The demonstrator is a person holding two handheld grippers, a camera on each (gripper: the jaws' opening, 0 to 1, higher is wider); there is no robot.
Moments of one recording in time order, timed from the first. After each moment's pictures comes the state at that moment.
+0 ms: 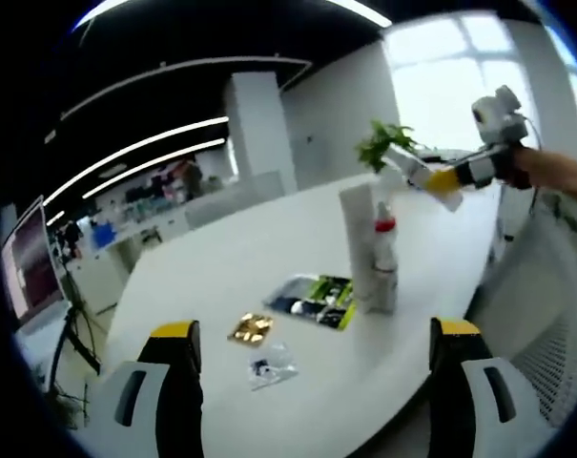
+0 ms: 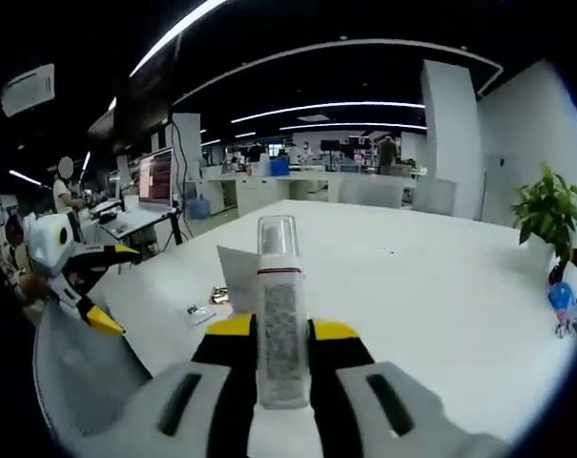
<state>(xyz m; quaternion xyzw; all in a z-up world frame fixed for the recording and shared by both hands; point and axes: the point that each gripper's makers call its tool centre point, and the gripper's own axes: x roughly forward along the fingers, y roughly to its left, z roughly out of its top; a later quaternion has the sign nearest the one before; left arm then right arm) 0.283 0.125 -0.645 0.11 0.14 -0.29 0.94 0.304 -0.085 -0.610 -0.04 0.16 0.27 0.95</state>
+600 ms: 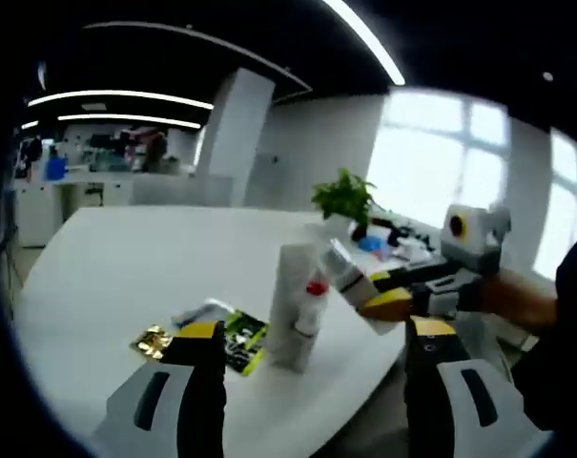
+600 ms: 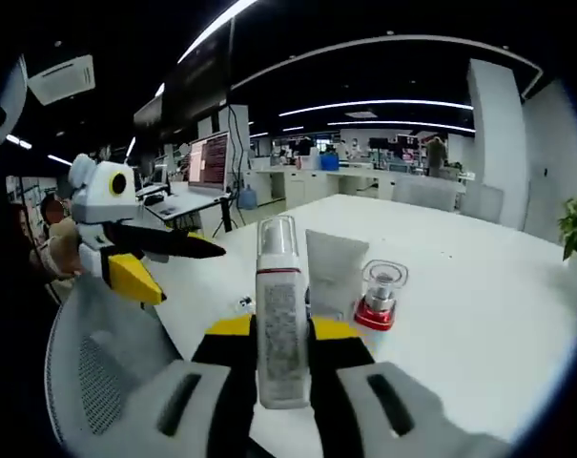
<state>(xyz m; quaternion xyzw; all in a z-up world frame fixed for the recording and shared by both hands) 0.286 0.048 -0.610 -0.14 0.16 -0.42 0.88 0.291 -0.011 -0.627 -0.06 0.16 0.37 0.91</state>
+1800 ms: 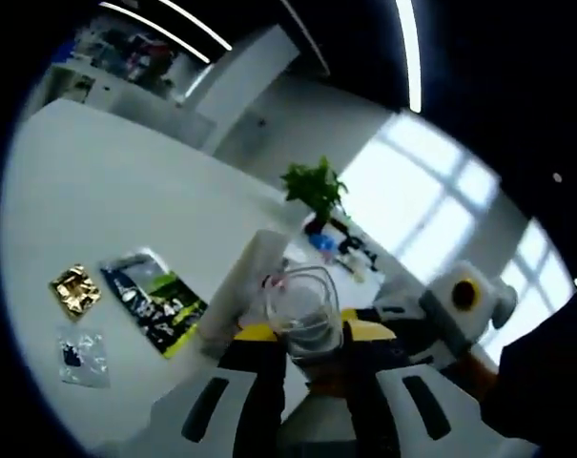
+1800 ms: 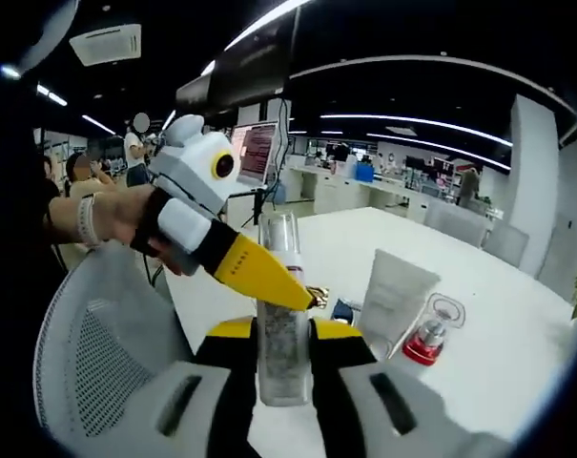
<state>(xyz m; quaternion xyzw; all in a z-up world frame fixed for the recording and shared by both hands) 0.292 0.020 -0.616 -0.24 0.26 -0.49 0.80 0.274 0.031 -0.630 -0.14 0.13 0.44 0.88</state>
